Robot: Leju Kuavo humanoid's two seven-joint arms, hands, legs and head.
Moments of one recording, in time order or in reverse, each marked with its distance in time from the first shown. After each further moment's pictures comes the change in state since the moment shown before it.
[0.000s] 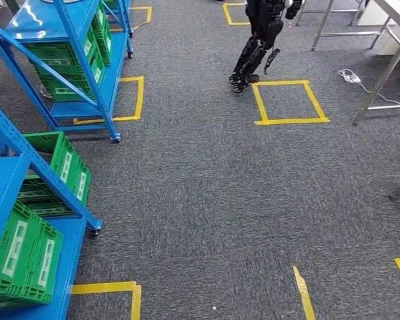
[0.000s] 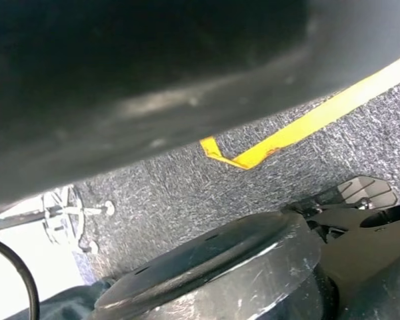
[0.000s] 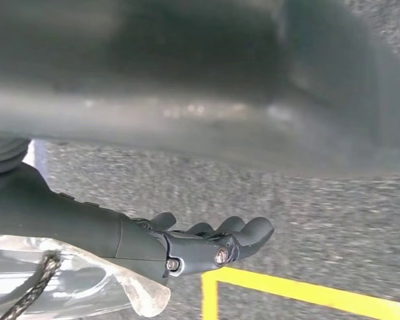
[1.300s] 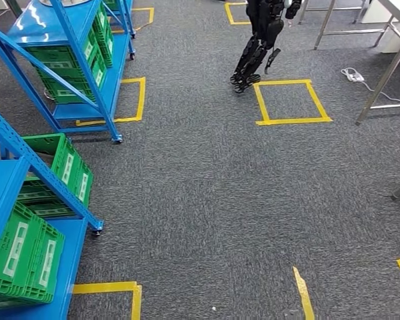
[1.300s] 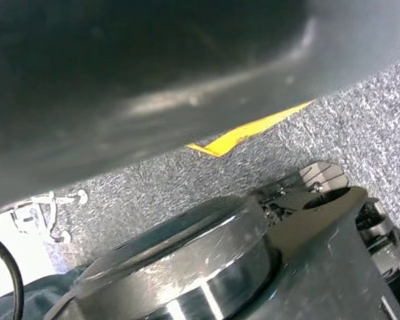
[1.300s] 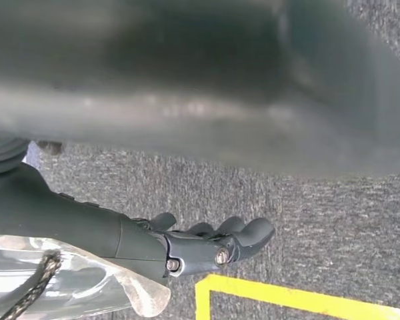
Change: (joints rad) left arm -0.001 0.003 0.001 0.000 0.043 -0.076 -0.097; right arm -0.001 -0.008 0.000 0.014 -0.042 0.037 -0.019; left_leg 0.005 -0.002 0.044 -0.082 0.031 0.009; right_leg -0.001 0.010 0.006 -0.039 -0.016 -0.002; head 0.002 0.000
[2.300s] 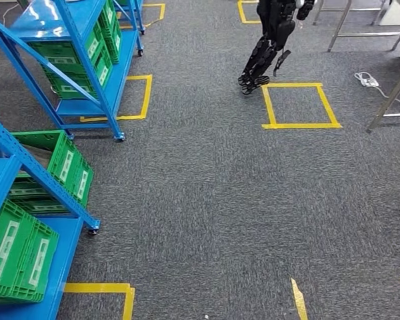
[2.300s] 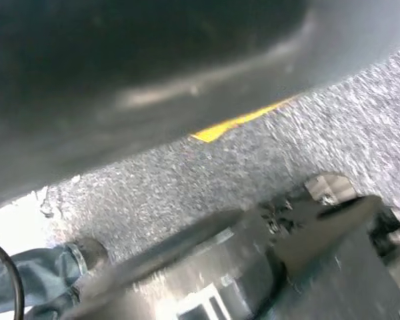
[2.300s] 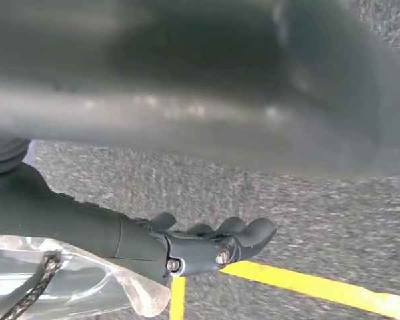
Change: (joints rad) left arm -0.005 0.001 0.000 0.000 -0.001 0.004 0.004; right arm -0.008 -0.015 0.001 0.028 0.001 -0.005 -0.002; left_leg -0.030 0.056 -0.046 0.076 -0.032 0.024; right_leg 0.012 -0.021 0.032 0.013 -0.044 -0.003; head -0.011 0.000
